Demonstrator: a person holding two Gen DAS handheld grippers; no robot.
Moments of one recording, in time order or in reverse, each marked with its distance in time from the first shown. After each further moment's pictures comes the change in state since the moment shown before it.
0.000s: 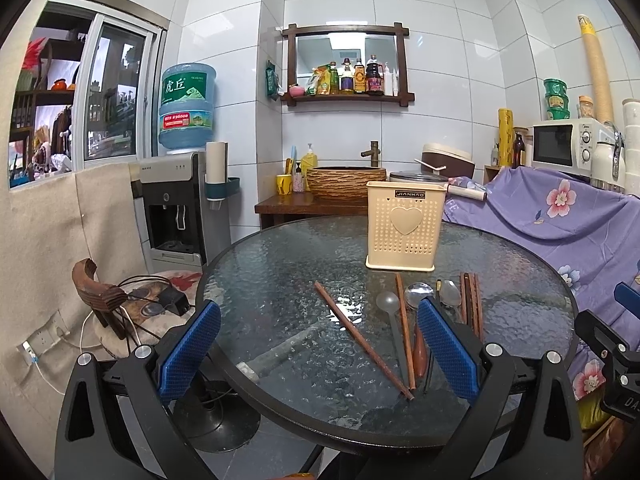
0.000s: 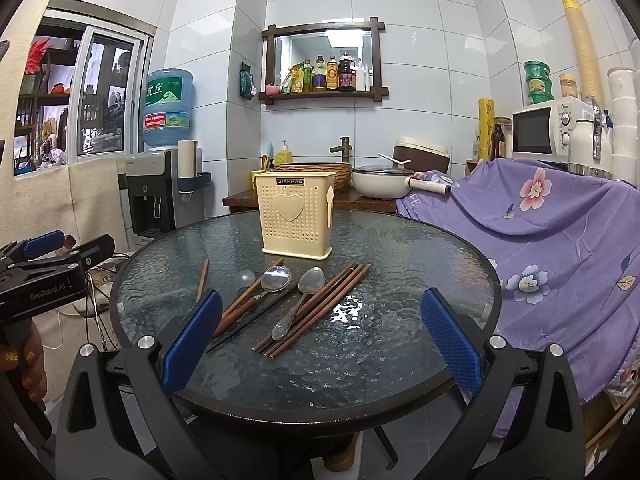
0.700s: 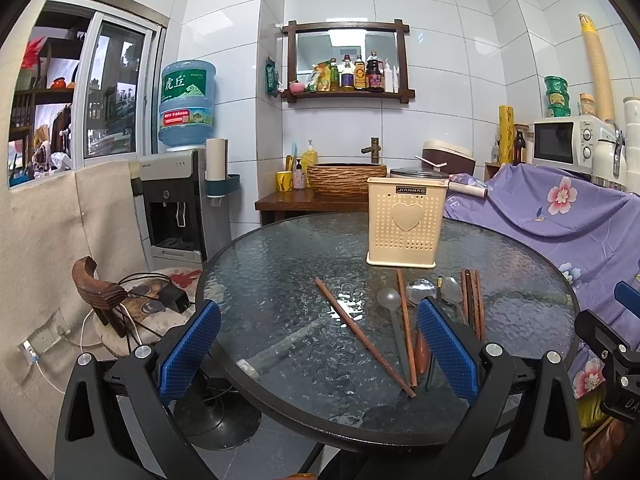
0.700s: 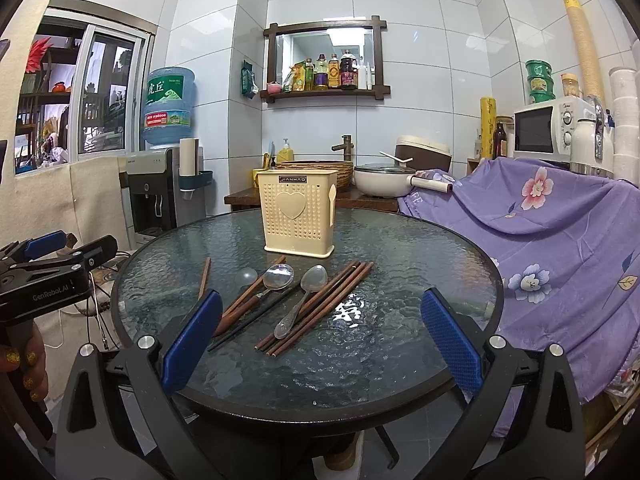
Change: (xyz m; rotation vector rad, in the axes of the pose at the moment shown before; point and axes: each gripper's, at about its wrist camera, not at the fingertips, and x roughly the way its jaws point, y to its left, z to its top) left arm 0.002 0.001 -0.003 0.003 0.011 0.003; right arm 0.002 0.001 -0.001 0.000 0.006 0.004
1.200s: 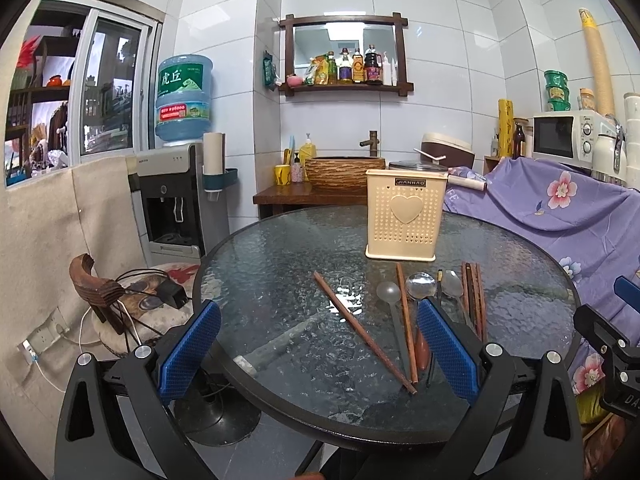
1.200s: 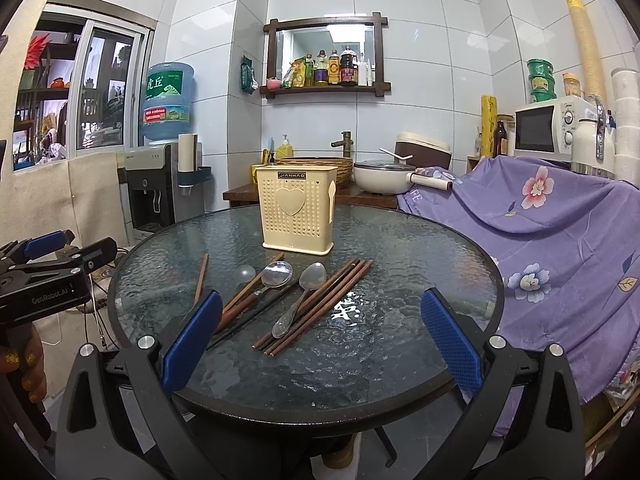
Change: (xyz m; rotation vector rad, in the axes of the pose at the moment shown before) left arm 0.008 -0.001 0.001 0.005 0.037 -0.006; right arm 0.008 0.001 0.002 -0.009 0.018 -0.007
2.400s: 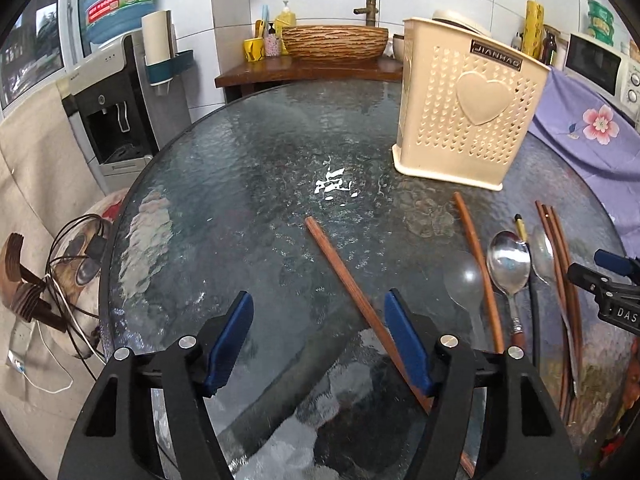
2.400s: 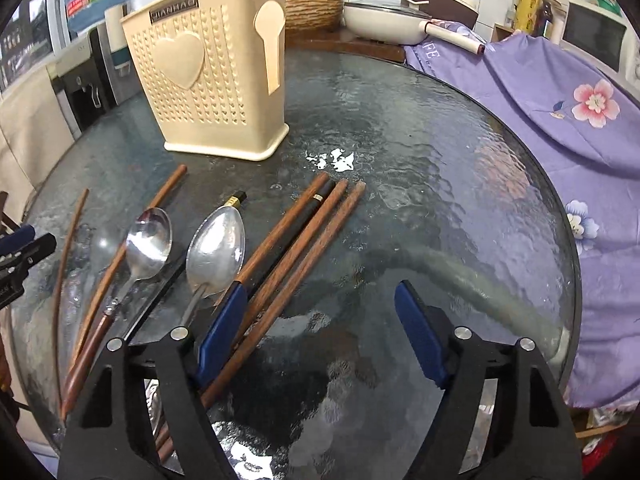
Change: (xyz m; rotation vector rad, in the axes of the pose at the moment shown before) left arm 0.213 0.016 0.014 0.040 0.496 -0.071; right arm 0.258 -0.048 0.014 0.004 0.621 -0.035
